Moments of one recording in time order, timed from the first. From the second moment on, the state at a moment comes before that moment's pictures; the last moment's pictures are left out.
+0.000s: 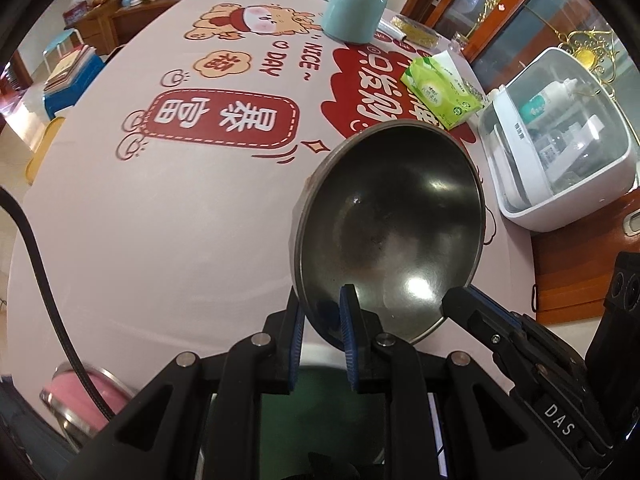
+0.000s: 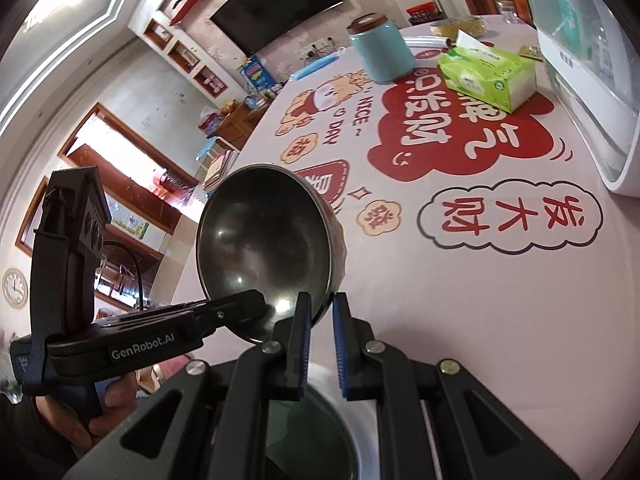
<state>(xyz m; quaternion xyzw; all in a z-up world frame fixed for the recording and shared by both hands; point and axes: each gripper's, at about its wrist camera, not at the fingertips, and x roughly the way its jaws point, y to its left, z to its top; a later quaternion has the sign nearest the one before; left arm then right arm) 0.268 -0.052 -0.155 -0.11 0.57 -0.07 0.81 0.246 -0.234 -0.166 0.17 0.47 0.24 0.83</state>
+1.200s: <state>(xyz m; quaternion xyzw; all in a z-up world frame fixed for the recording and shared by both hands) 0.096 0.073 -0.152 -0.21 0.53 0.04 0.82 0.140 -0.100 -0.149 0.01 0.48 0.38 0.79</state>
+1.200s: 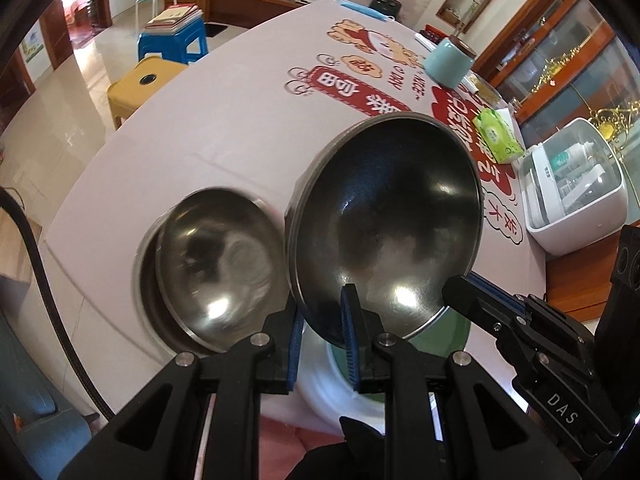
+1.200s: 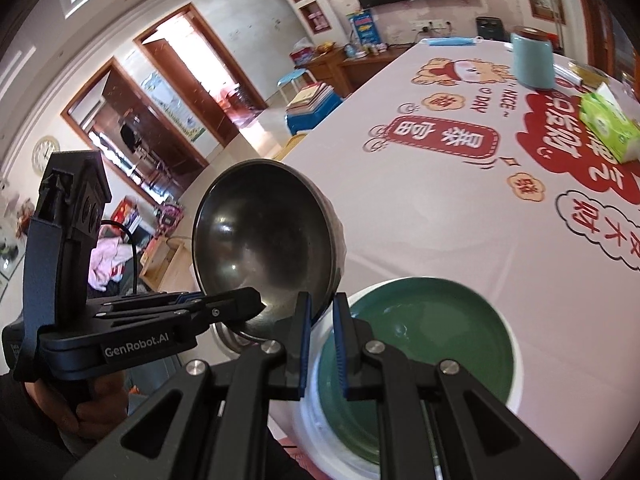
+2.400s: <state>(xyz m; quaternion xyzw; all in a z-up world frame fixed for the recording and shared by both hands) 0.035 0.141 -0.140 -0.25 0.51 0.05 0.82 0.099 -0.032 -0.131 -0.04 0.45 0.42 0.79</state>
